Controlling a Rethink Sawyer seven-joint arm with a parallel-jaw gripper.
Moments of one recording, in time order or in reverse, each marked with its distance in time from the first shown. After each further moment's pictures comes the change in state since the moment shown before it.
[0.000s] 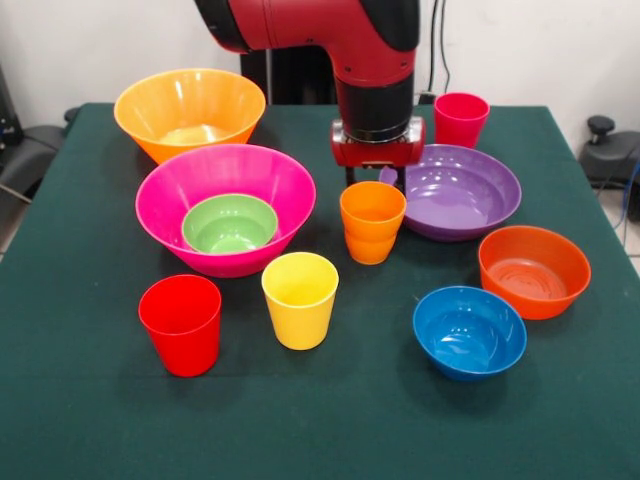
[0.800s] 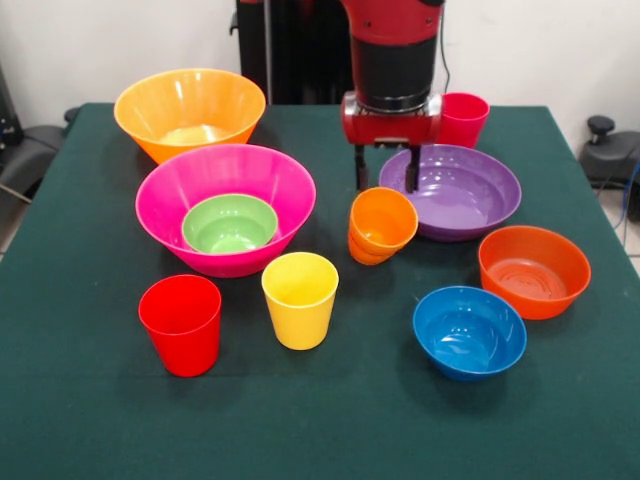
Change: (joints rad) arm 0.074 -0.121 -0.044 0.007 0.057 0.000 0.000
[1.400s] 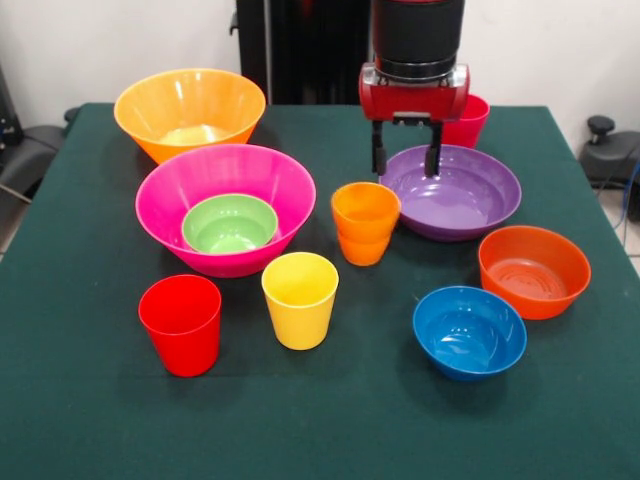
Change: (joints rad) arm 0.049 -0.075 -0.031 0.013 0.083 0.000 0.000
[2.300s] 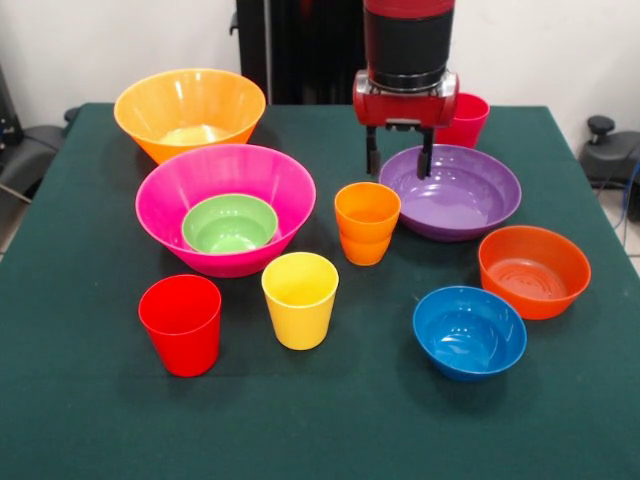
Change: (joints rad) arm -0.010 0.042 -0.008 0.016 0.010 -0.001 0.000
